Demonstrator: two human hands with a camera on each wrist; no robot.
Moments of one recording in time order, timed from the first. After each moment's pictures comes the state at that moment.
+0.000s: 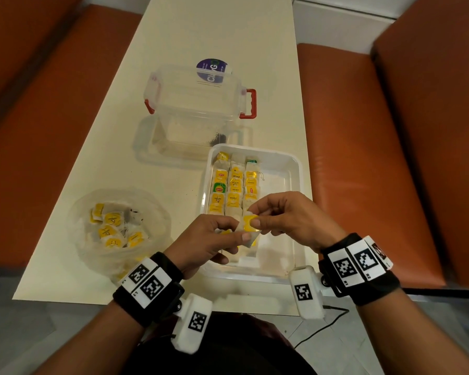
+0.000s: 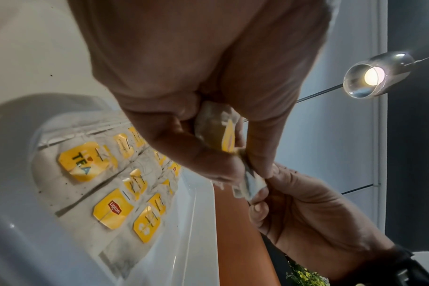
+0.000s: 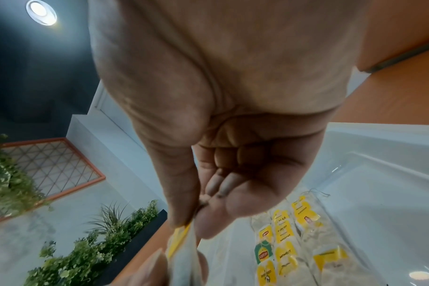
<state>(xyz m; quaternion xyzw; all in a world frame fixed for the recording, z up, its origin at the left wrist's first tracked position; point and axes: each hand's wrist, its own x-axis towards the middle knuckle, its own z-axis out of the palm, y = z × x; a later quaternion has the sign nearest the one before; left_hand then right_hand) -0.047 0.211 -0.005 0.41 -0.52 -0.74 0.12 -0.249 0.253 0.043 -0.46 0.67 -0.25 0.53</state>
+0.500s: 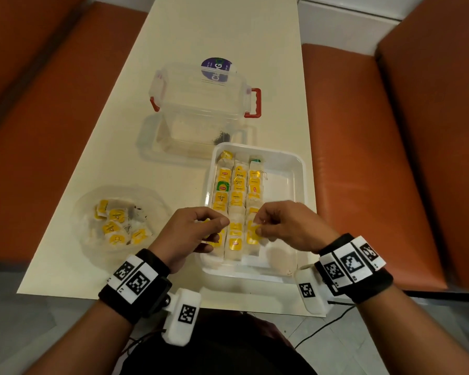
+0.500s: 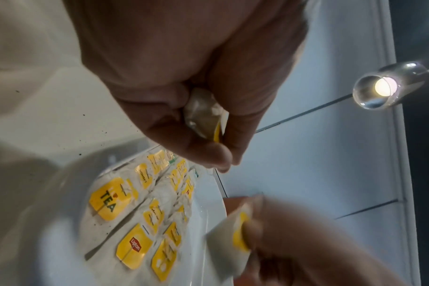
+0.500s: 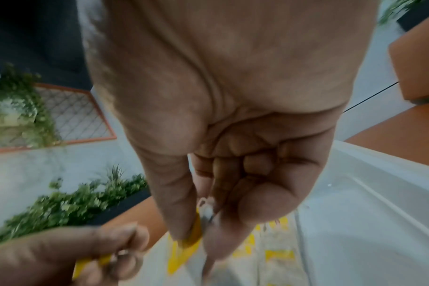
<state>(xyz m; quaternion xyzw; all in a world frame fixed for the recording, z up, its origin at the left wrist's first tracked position) -0.025 0.199 -0.011 0.50 -0.46 -0.71 0.18 -0.250 0.252 0.024 -0.56 0.70 -0.09 0.44</state>
